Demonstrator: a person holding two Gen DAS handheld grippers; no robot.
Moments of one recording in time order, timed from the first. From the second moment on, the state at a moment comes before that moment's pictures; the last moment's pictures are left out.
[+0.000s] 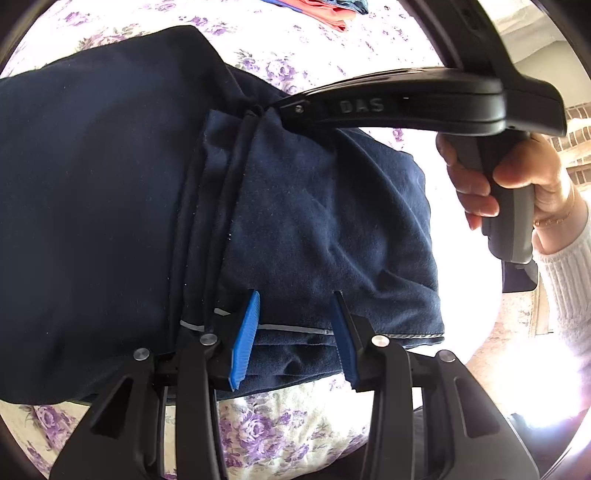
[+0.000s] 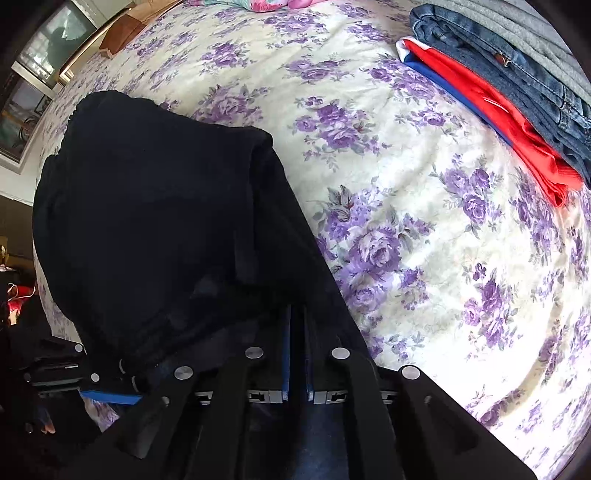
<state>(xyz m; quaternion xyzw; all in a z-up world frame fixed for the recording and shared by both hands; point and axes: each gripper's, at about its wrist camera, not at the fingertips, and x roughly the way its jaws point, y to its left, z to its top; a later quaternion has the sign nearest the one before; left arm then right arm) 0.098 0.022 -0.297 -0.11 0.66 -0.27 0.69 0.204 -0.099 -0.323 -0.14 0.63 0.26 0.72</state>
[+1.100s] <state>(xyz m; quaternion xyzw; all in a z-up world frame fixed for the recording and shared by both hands) 0.060 0.309 -0.274 -0.33 0.58 0.02 0.75 0.050 -0.120 -0.283 -0.04 0.55 0.26 0.80</state>
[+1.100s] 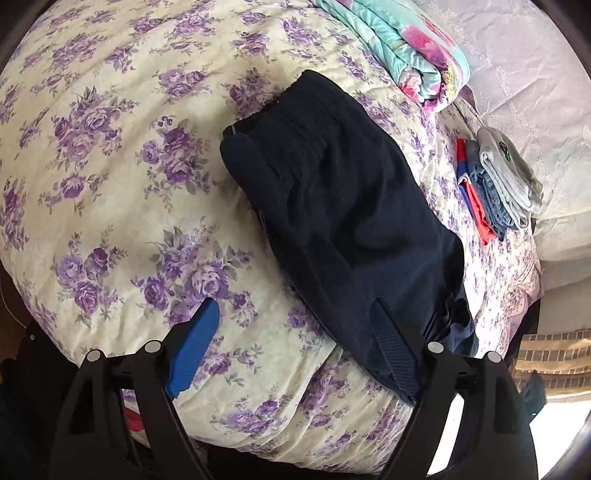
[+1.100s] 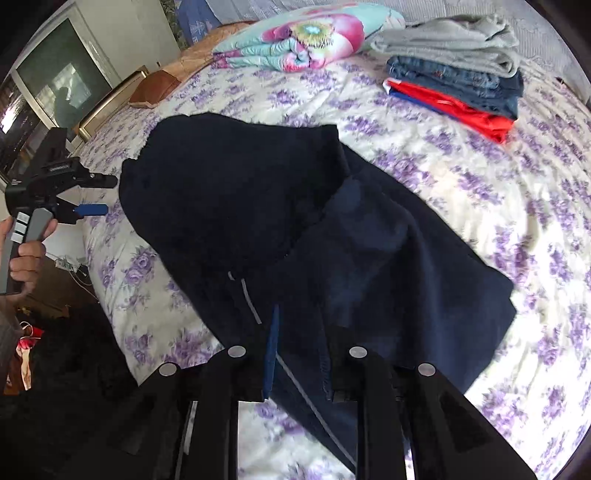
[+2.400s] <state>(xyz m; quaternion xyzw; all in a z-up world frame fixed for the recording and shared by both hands) 0.135 0.230 -0.208 -0.20 0.51 -0.13 0.83 0.211 -0.011 -0.311 -0.02 0.57 0.22 0.79</state>
